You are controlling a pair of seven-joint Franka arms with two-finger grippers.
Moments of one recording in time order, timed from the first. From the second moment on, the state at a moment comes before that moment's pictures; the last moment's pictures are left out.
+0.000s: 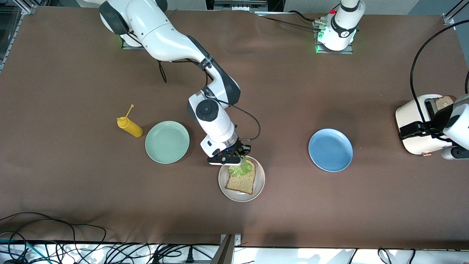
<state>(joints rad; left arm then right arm) 0.00 0.39 0.02 -1.20 0.01 1.55 -0.06 0.70 1.04 -0.04 -1.02 0.17 2.40 0.71</state>
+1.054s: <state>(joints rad) 0.00 0.39 0.02 -1.22 0.01 1.55 -0.06 0.72 1.15 -0.10 -0.95 0.32 2.52 0.75</state>
